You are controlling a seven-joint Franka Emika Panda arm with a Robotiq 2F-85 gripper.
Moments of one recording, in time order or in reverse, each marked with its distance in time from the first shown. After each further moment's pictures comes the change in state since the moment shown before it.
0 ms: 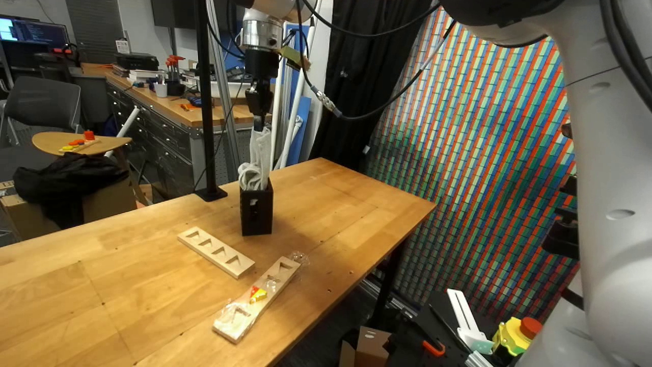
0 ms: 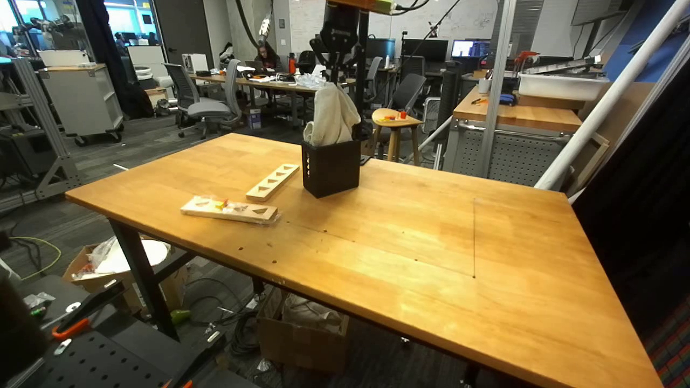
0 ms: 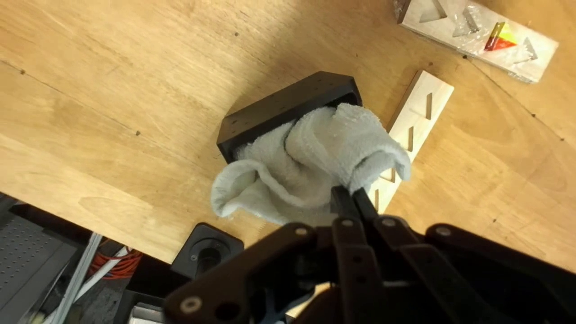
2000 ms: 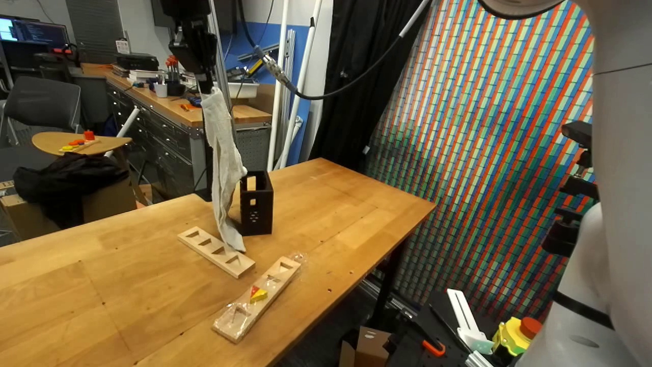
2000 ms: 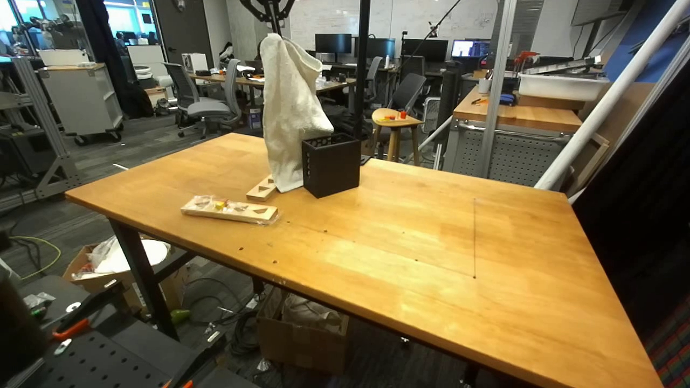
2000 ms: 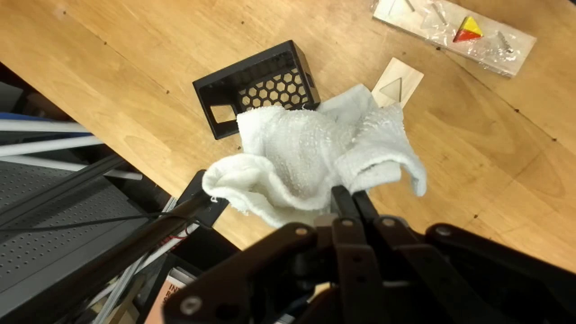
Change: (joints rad) arm 0.315 -0.093 0.012 0.075 -0.297 -0.125 0.275
